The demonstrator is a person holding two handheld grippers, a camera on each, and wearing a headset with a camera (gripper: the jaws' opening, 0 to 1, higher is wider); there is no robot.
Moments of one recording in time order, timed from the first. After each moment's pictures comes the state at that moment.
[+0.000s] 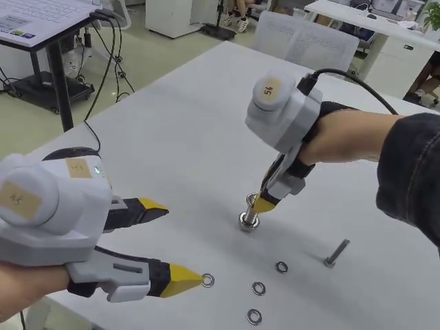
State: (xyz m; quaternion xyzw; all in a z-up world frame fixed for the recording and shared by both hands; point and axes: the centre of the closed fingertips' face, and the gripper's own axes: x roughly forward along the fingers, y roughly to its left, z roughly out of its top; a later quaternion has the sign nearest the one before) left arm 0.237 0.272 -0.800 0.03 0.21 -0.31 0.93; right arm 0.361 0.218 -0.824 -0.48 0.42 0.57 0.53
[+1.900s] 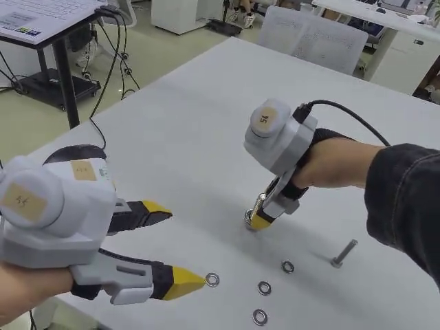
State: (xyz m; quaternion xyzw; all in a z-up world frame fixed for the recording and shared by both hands) left arm 0.235 0.274 -0.806 0.02 0.22 -0.31 0.92; right arm 0.361 0.219 -0.864 -0.46 0.43 0.56 0.53
